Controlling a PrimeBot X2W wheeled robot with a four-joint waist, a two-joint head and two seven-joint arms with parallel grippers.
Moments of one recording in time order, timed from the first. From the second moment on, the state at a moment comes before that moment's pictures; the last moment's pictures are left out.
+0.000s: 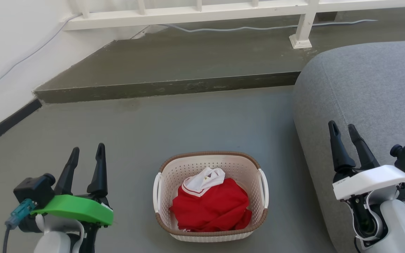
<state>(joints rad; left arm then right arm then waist) -0.08 0.08 -0.12 0.16 -0.53 -0.10 -0.18 -0.08 -0.15 0.15 0.18 0.64 0.08 -0.18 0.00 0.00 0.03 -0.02</state>
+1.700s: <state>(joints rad) -0.13 0.05 -0.12 0.12 -0.24 -0.11 -0.25 -0.11 -0.12 0.13 0.18 0.35 0.09 -0.25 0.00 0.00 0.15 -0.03</state>
